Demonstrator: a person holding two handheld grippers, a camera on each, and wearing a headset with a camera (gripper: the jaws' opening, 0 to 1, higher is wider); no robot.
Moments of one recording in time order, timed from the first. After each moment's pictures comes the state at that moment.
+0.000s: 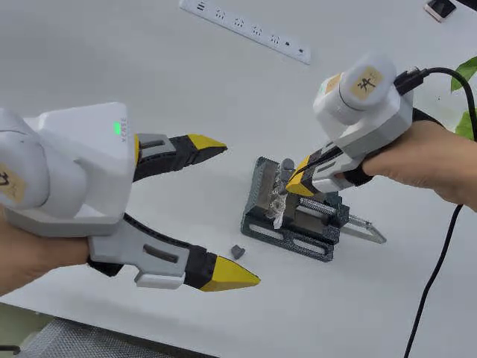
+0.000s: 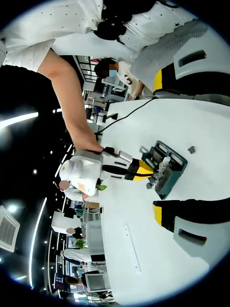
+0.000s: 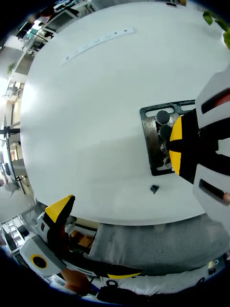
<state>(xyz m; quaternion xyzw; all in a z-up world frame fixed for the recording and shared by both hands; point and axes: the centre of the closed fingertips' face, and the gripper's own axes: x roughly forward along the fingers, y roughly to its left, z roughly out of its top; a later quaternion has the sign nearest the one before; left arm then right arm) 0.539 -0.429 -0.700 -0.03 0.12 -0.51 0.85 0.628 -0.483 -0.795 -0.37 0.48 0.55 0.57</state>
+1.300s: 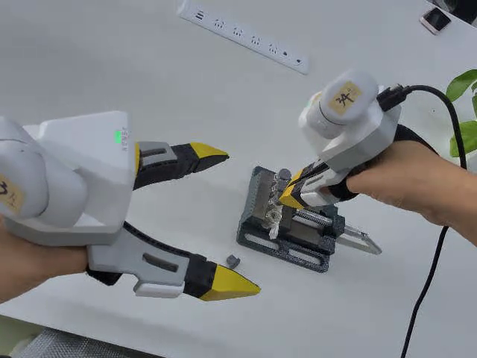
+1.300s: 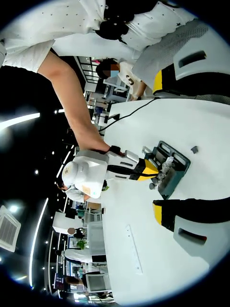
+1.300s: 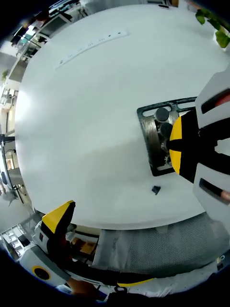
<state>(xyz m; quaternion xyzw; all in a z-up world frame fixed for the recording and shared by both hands) 0.543 -0.432 -0.697 -0.04 0.12 -0.51 0.85 0.624 -0.480 -0.799 -0.39 0.50 0.52 0.57</state>
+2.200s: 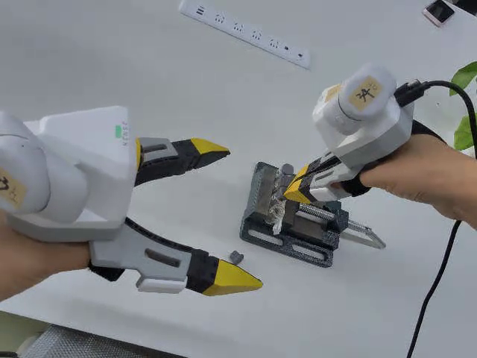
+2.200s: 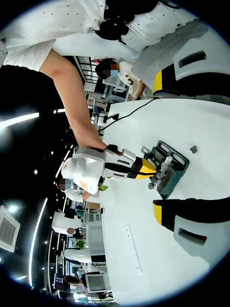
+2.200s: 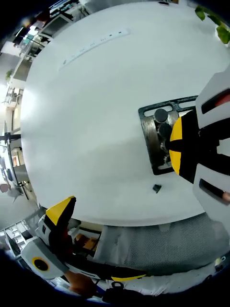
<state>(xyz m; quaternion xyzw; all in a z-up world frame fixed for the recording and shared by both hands) 0.542 -0.430 -0.697 -0.04 0.12 -0.51 0.85 0.622 -0.484 -0.795 -0.36 0.49 0.54 0.59</state>
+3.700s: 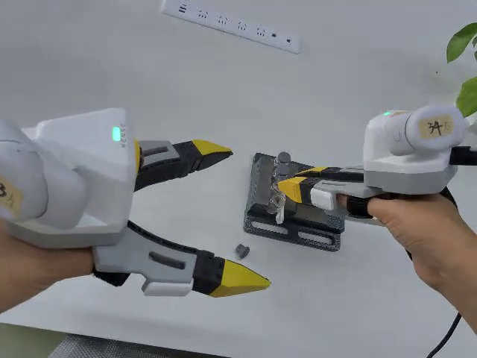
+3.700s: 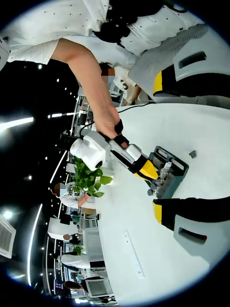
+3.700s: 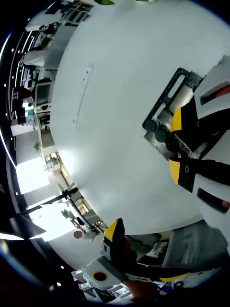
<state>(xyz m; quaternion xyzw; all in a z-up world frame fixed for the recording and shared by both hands) 0.536 -0.444 -0.696 -0.02 0.14 -0.54 0.83 0.630 -0.488 -0.792 -0.07 0.43 0.43 0.79</state>
